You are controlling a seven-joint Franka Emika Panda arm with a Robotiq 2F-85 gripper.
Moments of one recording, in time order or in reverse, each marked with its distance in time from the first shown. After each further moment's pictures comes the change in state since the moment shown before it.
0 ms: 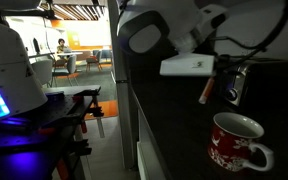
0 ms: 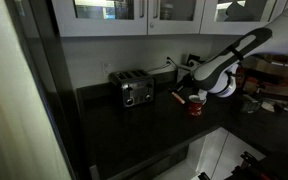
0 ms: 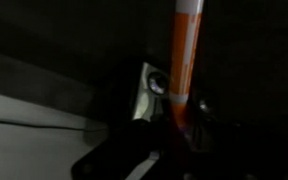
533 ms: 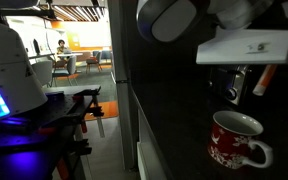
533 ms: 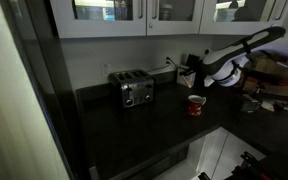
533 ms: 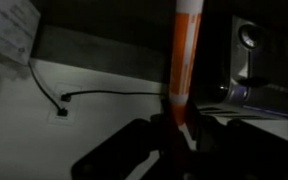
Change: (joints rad) arm -0.194 0.165 0.149 0.180 0.004 -0.015 -0.001
